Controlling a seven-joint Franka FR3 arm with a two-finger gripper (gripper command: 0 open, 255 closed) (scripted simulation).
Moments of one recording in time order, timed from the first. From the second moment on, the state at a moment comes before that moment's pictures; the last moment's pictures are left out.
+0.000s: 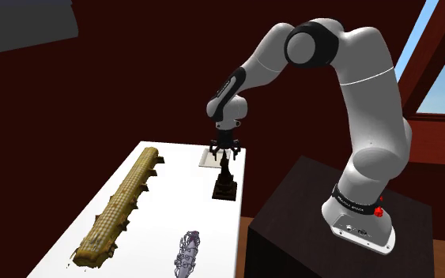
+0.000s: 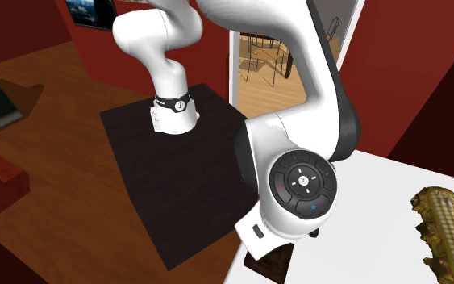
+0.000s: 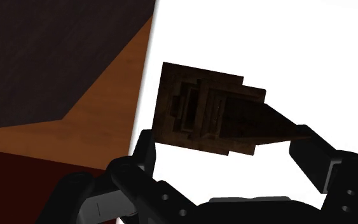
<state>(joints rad) -0.02 0.53 -0.02 -2.04 0.40 2.31 0.46</state>
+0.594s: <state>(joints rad) -0.02 0.54 -0.02 -2.04 0.40 2.31 0.45</state>
